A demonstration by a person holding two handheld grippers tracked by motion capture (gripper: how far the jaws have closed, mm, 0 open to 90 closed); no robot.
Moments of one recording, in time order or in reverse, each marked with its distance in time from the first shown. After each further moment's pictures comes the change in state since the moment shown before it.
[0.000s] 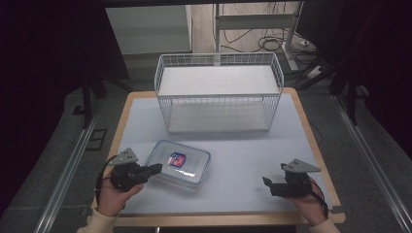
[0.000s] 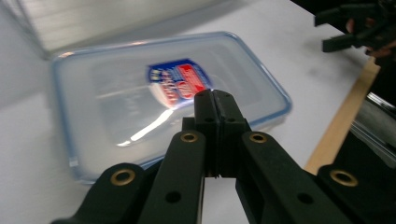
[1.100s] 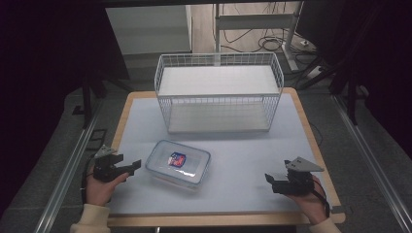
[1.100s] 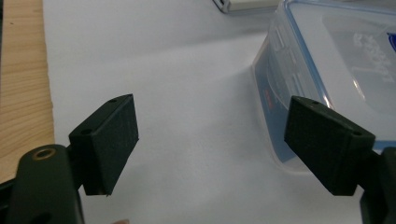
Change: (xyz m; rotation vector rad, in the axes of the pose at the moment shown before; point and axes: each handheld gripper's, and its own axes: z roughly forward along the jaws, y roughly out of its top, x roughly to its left) left arm 0.091 -0.044 -0.007 0.004 0.364 -0.233; right arm -0.006 0.002 -0.002 -0.034 -0.047 -0.007
